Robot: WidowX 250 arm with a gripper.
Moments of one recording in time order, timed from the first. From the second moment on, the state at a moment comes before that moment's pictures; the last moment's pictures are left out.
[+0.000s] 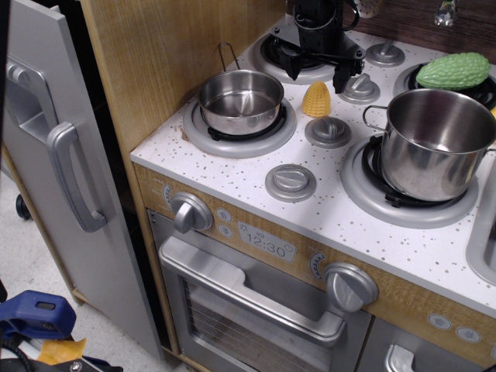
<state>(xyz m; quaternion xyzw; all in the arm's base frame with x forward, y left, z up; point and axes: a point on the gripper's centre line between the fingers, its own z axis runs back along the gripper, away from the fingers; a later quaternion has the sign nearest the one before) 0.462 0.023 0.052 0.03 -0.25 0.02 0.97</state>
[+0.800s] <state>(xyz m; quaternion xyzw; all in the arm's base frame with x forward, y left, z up) 0.473 0.021 0.019 0.01 -0.22 0.02 0.97</state>
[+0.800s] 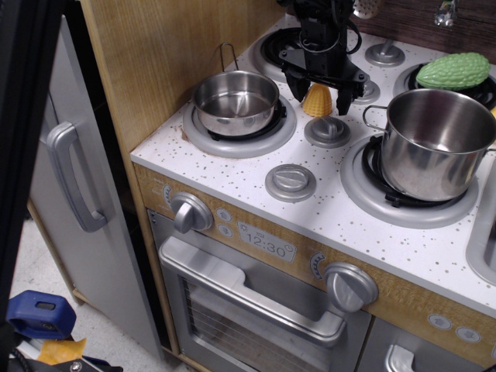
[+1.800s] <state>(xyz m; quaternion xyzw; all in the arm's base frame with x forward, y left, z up) 0.476 0.036 0.035 0.07 -0.23 0.00 0.97</state>
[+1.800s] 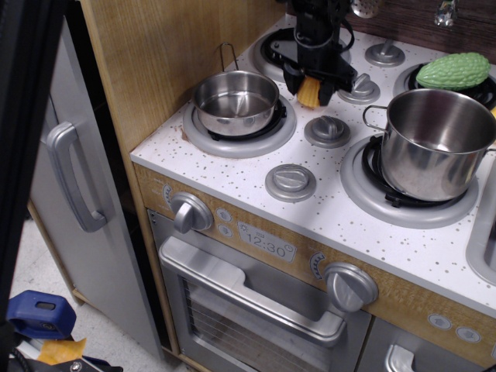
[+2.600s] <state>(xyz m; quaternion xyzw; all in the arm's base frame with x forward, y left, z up) 0.426 0.086 0.078 0.12 -0.24 0.02 0.96</state>
